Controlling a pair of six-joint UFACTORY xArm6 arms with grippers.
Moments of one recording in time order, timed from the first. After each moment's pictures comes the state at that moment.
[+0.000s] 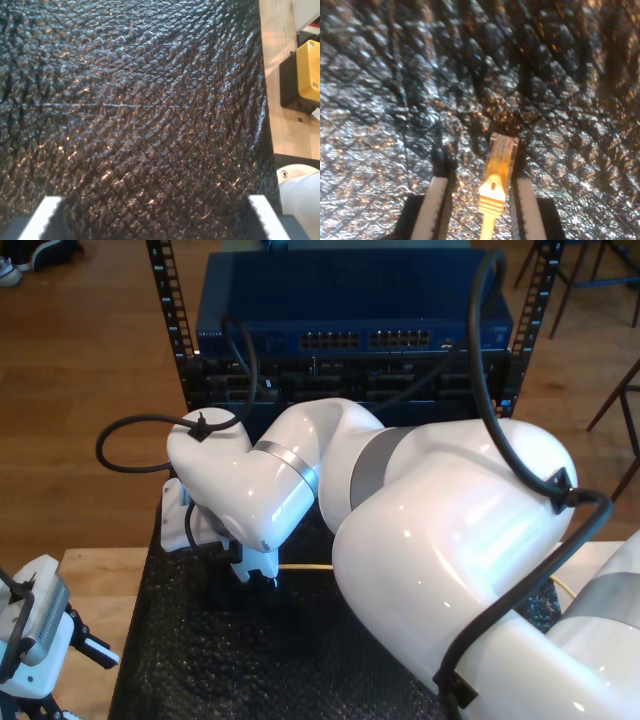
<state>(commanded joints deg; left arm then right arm) 34.8 -22.4 -32.6 -24.9 88.3 -237.5 45.2 27.5 -80.2 -14.9 53.8 -41.7</state>
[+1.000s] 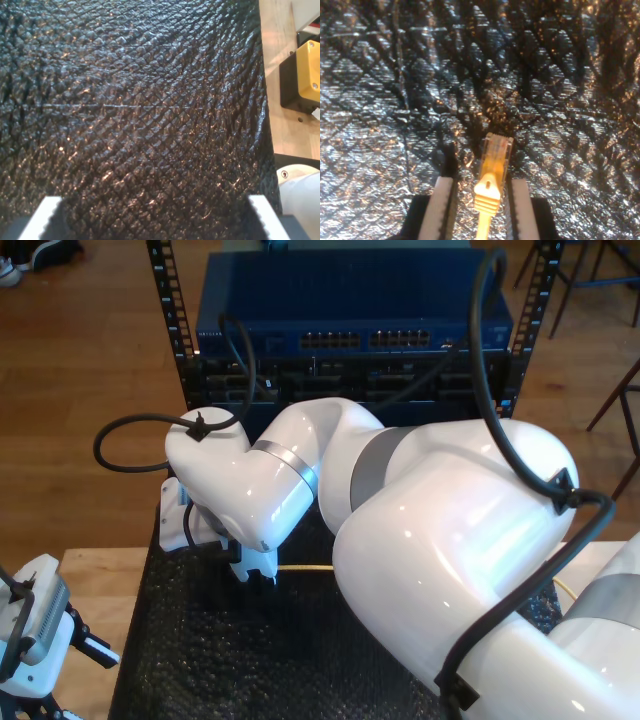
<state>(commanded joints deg) 34.8 -22.4 -32.7 -25.0 88.4 -237.5 45.2 27.3 -80.1 -15.1 53.8 -41.6</state>
